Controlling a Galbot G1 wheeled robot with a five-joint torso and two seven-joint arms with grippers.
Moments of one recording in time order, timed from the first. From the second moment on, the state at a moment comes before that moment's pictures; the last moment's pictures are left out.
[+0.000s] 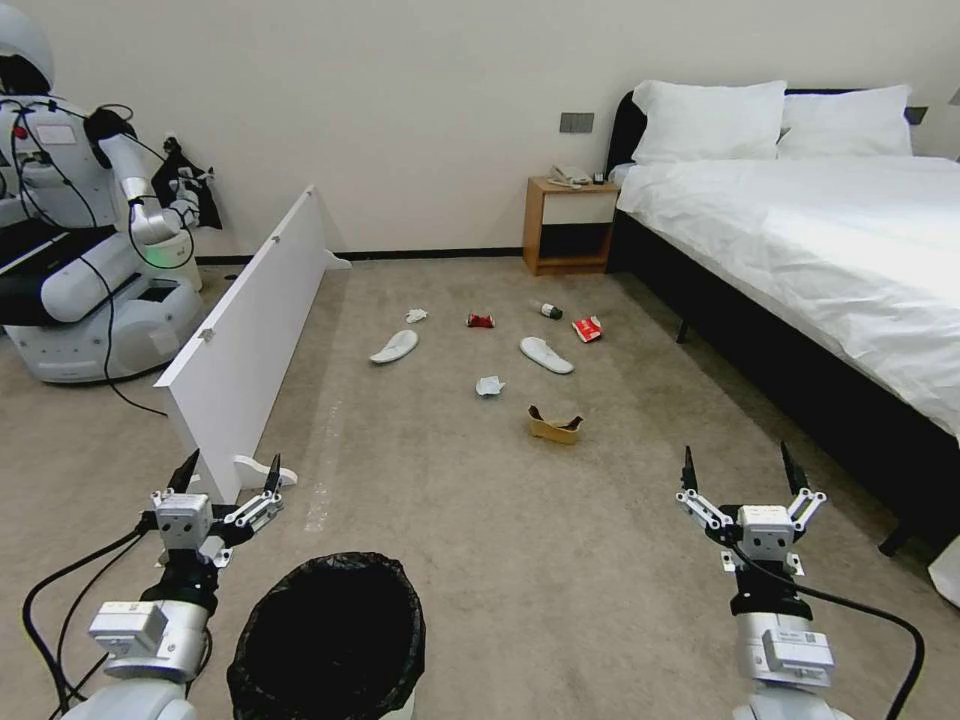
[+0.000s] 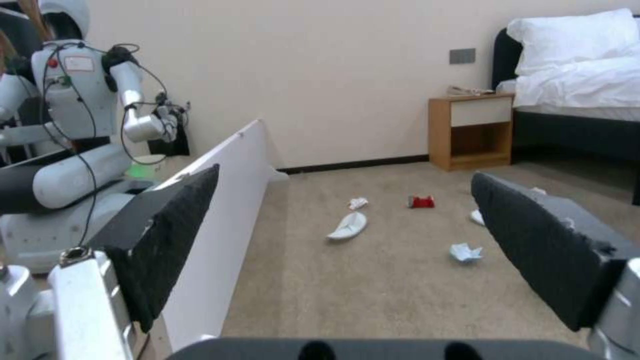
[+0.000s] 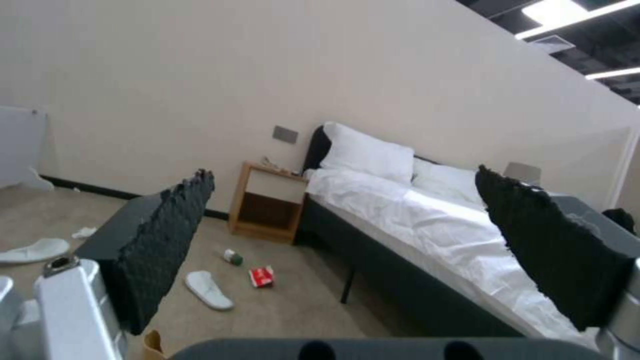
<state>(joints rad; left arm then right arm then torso) 1.52 -1.24 -0.73 -2.15 -0.27 0.00 -0.04 -1.49 1.51 0.65 2.14 -0.22 0.19 0.11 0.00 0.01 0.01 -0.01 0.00</state>
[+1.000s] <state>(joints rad) 1.68 -1.21 -0.78 -2.19 -0.42 0.48 -0.05 -1.60 1.52 0.73 2.15 -0.23 0.26 0.10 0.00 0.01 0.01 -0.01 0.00</state>
